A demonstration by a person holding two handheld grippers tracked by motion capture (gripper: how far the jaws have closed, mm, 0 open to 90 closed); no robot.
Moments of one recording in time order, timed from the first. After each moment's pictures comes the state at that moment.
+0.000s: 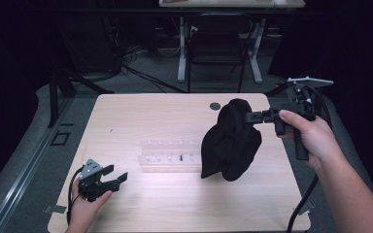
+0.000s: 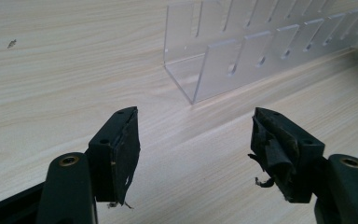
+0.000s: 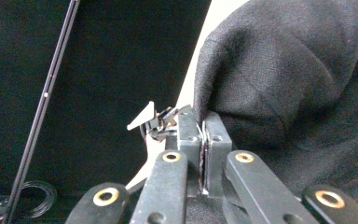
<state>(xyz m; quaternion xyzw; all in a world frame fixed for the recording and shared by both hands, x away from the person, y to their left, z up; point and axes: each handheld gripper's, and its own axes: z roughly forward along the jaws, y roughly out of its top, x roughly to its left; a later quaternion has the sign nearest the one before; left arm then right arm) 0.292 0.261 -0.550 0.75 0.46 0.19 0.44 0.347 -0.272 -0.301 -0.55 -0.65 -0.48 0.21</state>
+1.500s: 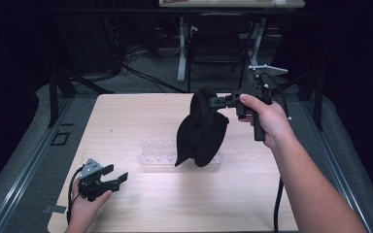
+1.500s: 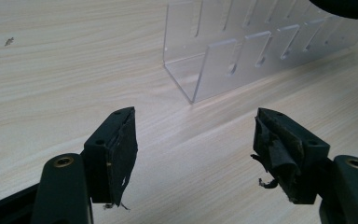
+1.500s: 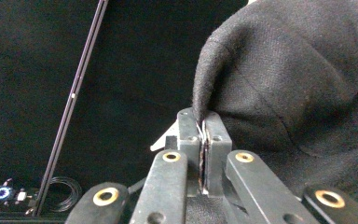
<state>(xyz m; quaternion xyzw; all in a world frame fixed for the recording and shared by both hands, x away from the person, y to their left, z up) 0.294 0.262 -0.550 0.75 0.46 0.18 0.45 0.401 -0.202 -0.311 -0.52 -0.64 -0.51 0.26</state>
